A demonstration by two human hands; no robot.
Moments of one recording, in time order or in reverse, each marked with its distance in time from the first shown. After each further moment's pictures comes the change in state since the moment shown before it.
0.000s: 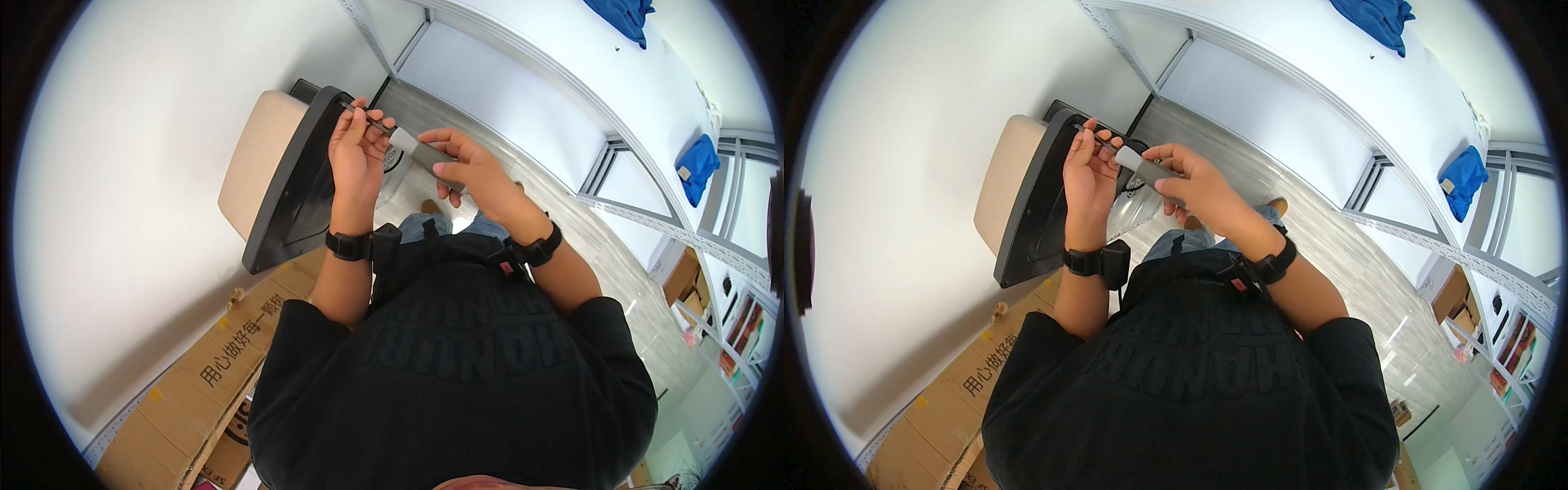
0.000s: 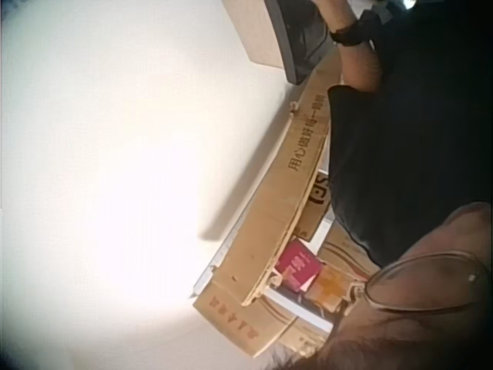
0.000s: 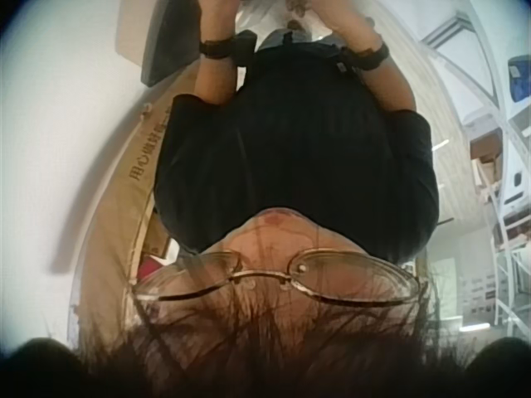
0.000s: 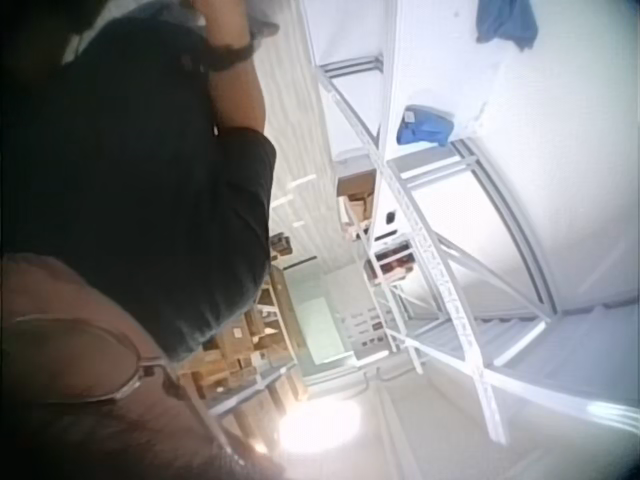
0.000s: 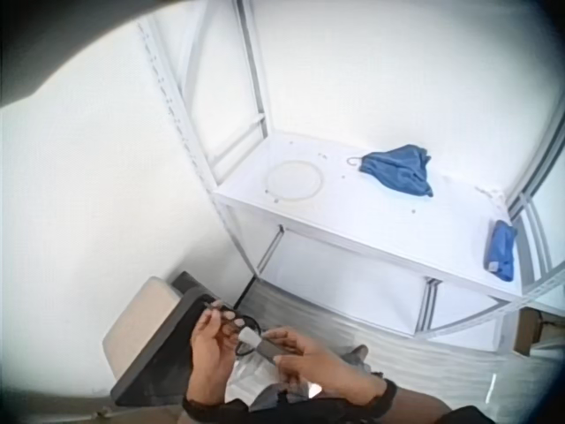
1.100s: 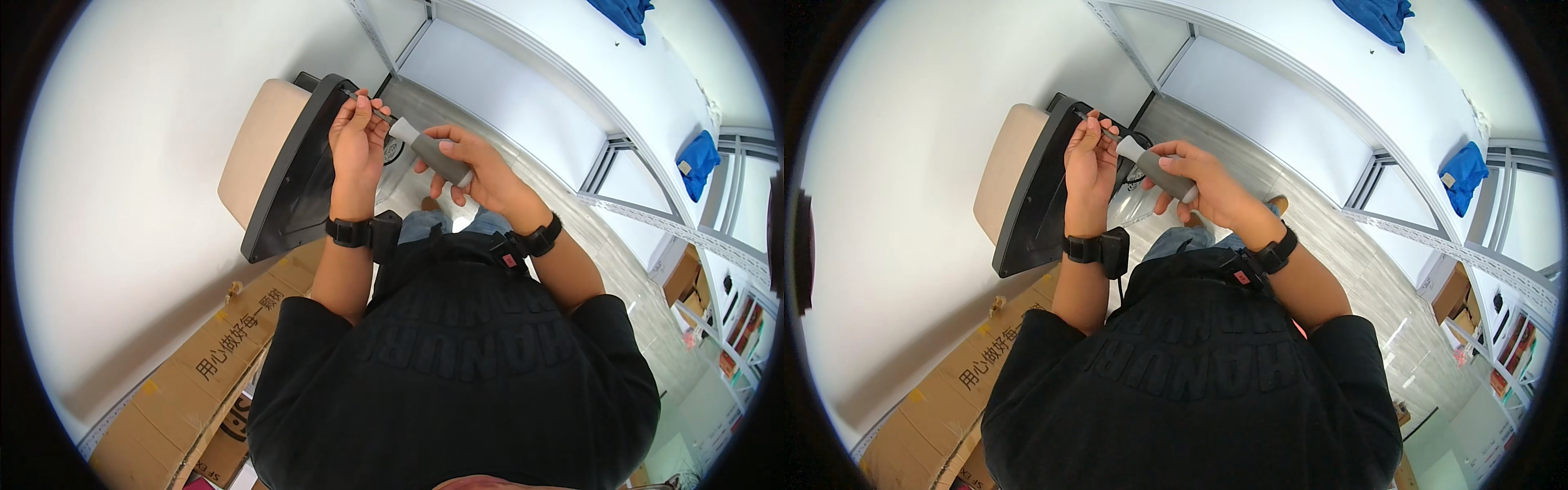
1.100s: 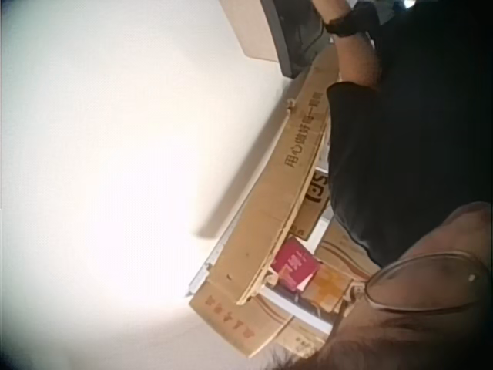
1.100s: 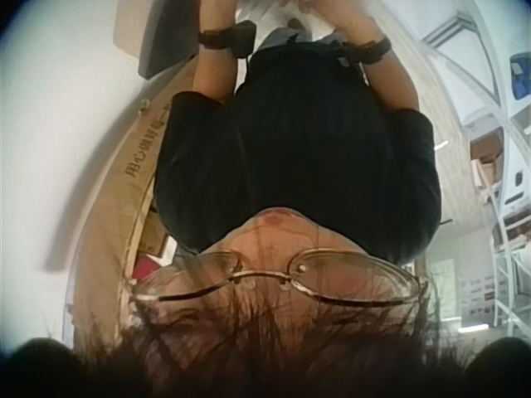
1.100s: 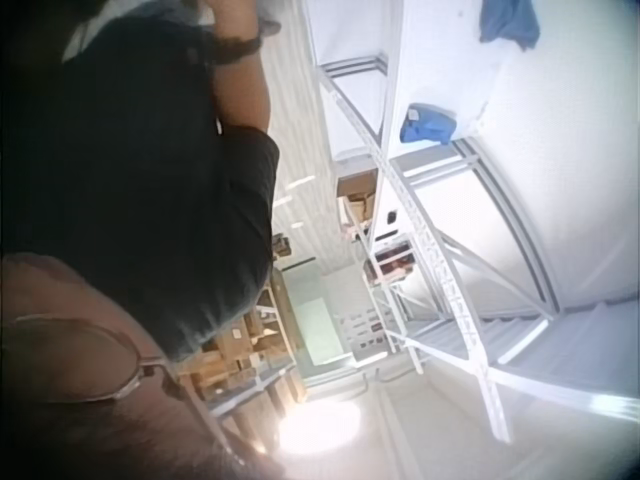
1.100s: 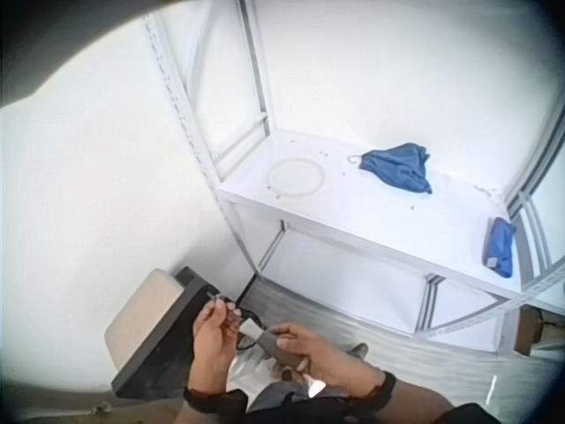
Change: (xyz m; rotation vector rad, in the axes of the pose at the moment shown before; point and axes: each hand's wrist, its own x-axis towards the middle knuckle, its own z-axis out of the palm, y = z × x) left_hand 0.002 -0.006 -0.008 0.008 0.037 0.039; right_hand -0.004 0.006 -0.005 0.243 -0.100 0.101
